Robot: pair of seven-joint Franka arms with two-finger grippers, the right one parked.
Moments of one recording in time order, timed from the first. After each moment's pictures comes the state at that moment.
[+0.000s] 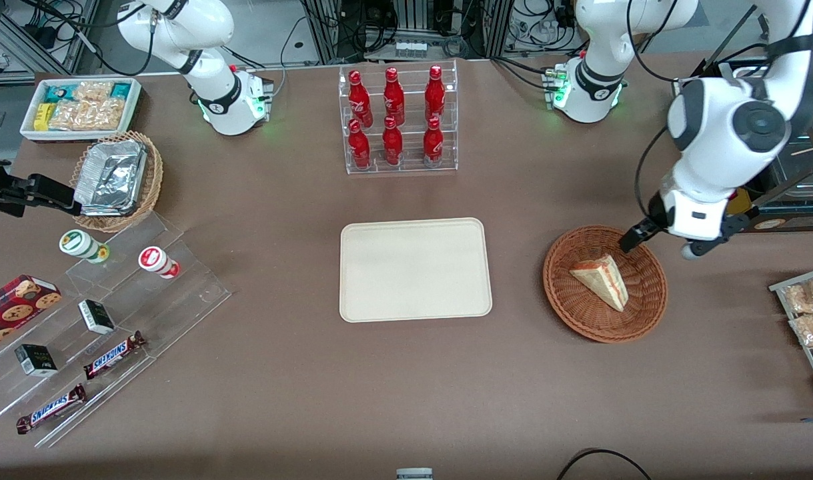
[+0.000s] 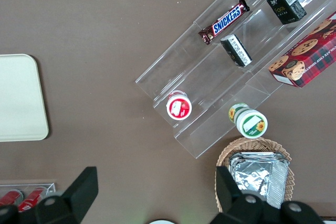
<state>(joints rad) -0.05 -0.06 -0.08 -2.28 0.02 2.29 -0.72</state>
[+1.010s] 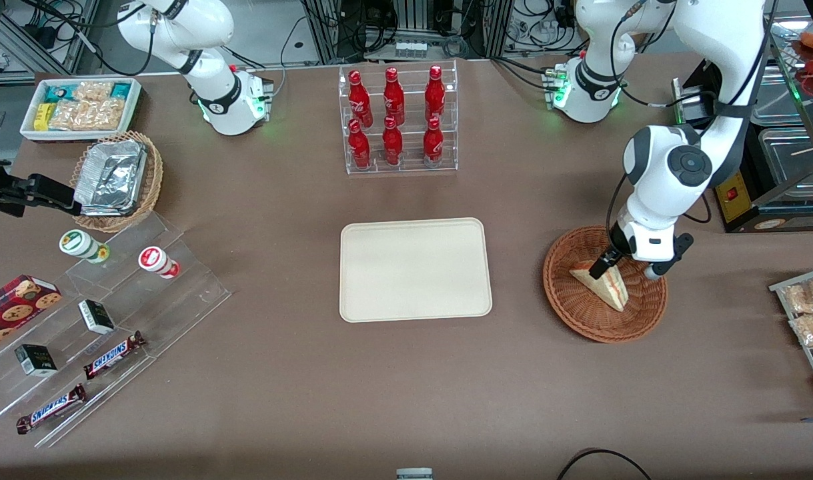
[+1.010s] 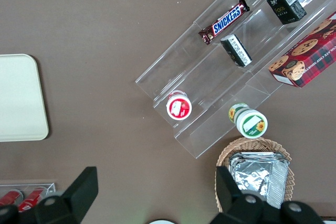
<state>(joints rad) -0.05 0.16 -0.10 -2.36 0.02 2.67 -0.88</state>
